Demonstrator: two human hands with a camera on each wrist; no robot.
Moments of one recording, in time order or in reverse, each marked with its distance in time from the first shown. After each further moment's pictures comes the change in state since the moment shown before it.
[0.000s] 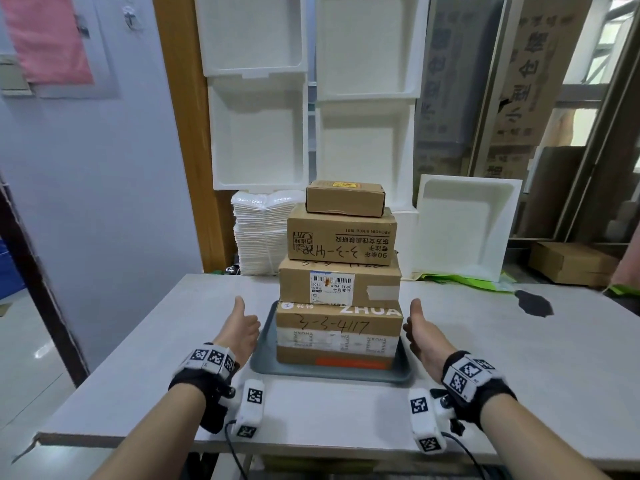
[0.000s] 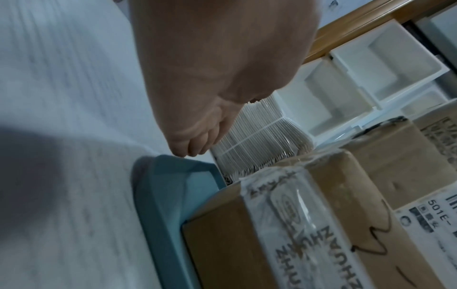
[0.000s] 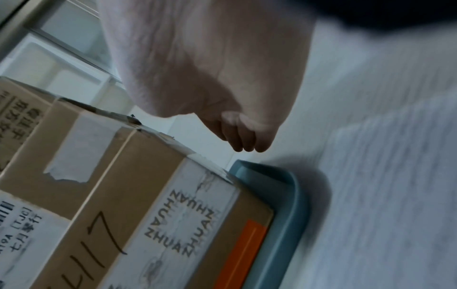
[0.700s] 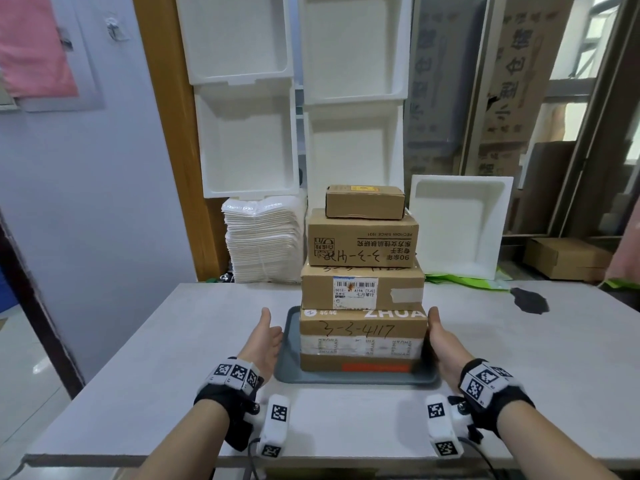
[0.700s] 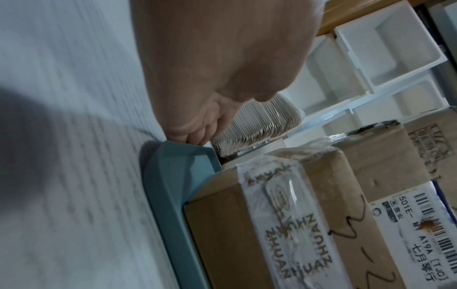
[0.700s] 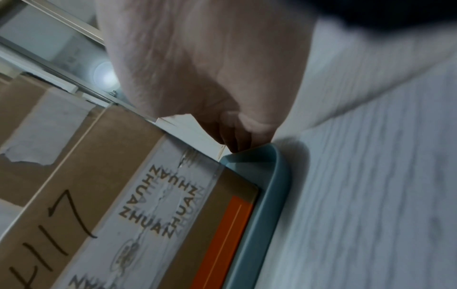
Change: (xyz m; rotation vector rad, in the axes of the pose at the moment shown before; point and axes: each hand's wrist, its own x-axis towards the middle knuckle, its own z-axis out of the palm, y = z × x) left_hand 0.003 -0.019 0.046 0.014 -0.093 -0.066; right_hand 0.008 0.013 -0.035 0.061 -0.002 0.059
